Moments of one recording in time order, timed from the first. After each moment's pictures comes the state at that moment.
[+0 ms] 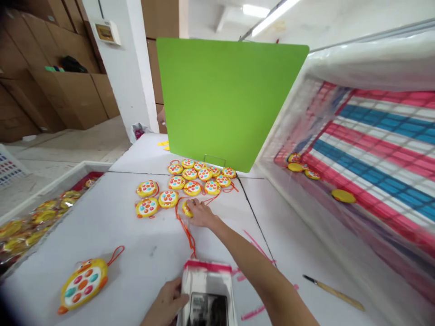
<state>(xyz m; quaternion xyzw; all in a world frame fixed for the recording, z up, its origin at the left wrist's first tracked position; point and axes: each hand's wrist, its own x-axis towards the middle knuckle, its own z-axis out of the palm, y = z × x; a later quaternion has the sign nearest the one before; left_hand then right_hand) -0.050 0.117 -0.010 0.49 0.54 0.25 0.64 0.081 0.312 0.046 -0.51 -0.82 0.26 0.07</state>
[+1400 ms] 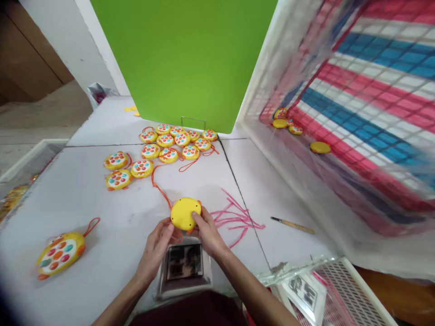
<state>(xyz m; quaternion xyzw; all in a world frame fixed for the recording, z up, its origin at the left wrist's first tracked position) -0.004 0.121 0.032 0.44 0.53 0.41 0.59 0.137 0.140 0.033 -0.49 -0.29 0.67 0.48</state>
